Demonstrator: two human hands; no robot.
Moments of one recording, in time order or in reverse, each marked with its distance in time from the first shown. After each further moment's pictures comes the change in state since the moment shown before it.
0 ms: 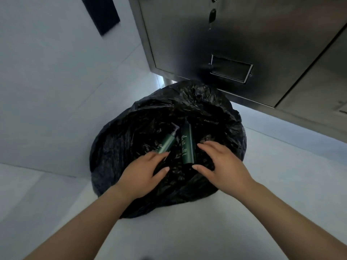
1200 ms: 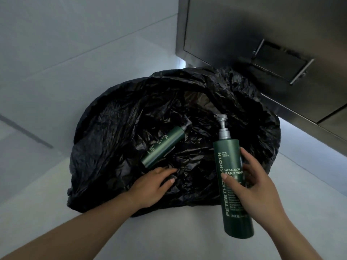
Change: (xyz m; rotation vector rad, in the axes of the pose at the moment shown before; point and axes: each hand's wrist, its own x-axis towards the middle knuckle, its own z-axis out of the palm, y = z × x) left_hand 0.032 -0.073 0.170 -0.325 0.060 -0.040; right_hand -0.003 0.069 0.087 0.483 0.199 0.233
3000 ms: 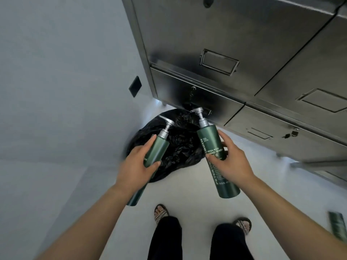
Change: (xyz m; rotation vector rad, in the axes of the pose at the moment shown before) left_hand -0.165 0.400 -0.457 0.062 0.106 -0.068; right_hand -0.101 -0.454 -0.271 -0.115 -0.003 0.204
